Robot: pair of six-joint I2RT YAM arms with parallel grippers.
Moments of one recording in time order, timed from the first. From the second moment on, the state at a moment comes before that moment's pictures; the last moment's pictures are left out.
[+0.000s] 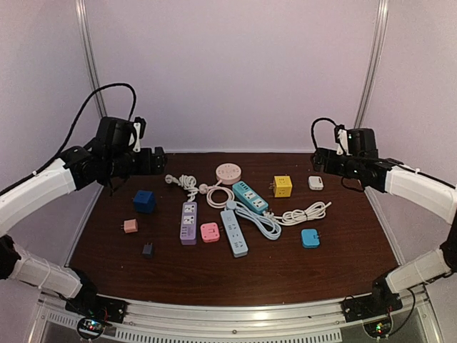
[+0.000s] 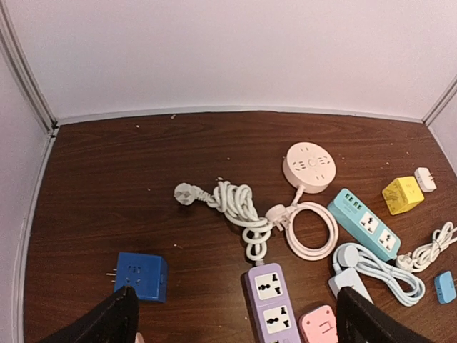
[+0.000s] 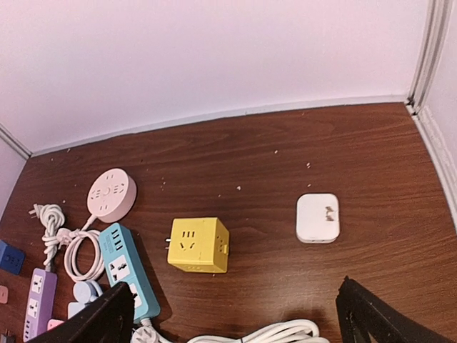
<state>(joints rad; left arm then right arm) -0.60 1.26 1.15 -0.47 -0.28 -0.36 0.31 1.35 1.00 -0.17 0.06 0.35</state>
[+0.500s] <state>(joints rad) -0.46 1.07 0.89 -0.42 -0.45 -0.33 0.27 0.95 0.51 0.15 0.35 0.17</state>
